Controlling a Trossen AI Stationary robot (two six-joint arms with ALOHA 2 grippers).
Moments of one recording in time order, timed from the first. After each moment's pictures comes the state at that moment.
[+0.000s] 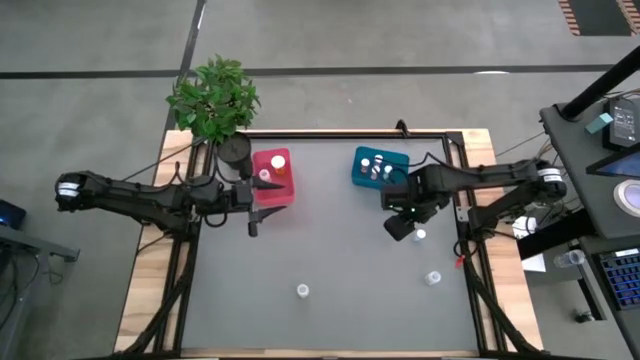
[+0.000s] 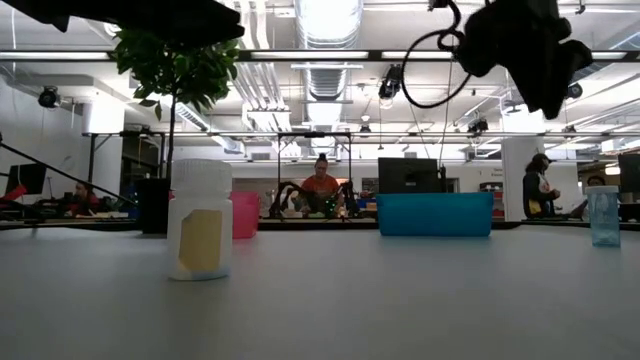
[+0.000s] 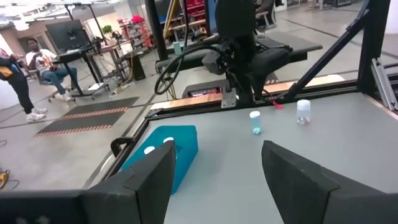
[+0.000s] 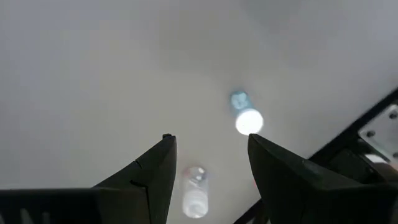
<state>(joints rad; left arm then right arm) -0.05 0.83 0.55 0.22 -0.22 0.20 0.01 1.43 1.24 -1.38 -0.13 0.95</state>
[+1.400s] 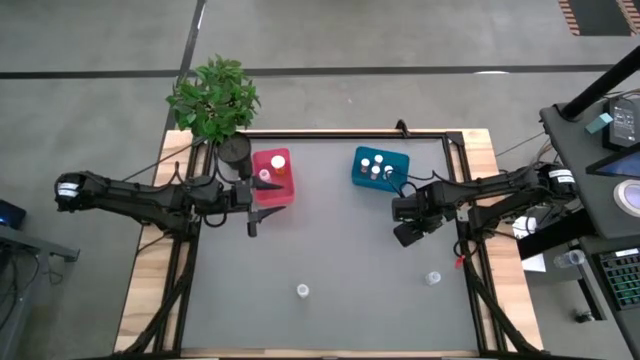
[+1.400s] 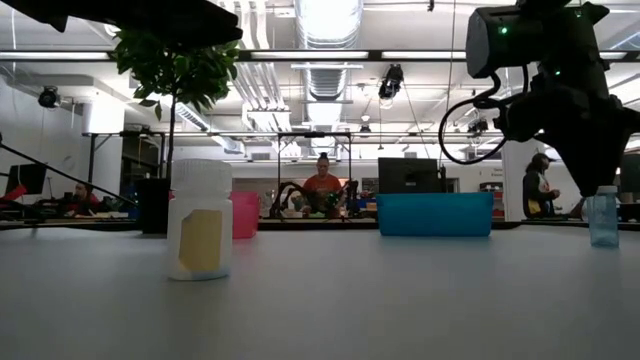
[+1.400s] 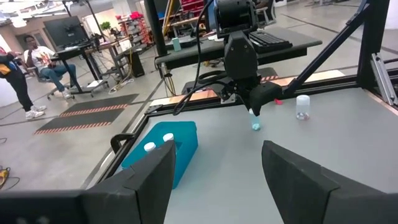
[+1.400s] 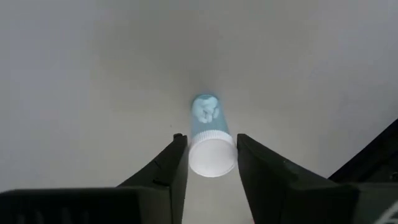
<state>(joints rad) -0.05 0.82 0.55 0.19 -0.21 0.20 0.01 1.32 0.79 -1.08 -0.13 1.06</state>
